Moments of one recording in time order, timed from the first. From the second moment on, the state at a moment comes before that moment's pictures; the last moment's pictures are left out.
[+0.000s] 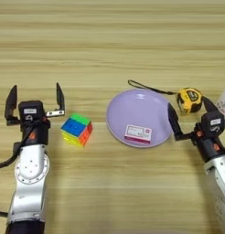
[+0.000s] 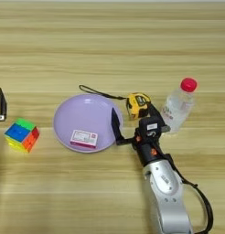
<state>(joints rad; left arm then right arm) 0.06 0.10 0.13 0.01 0.08 -0.36 0.10 0.16 -0.08 0.04 -0.11 0.10 -0.23 0.20</state>
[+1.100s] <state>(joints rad) 0.06 0.11 0.15 0.05 0.04 -0.36 0.06 0.15 -0.08 0.06 -0.10 0.10 -0.23 0.21</state>
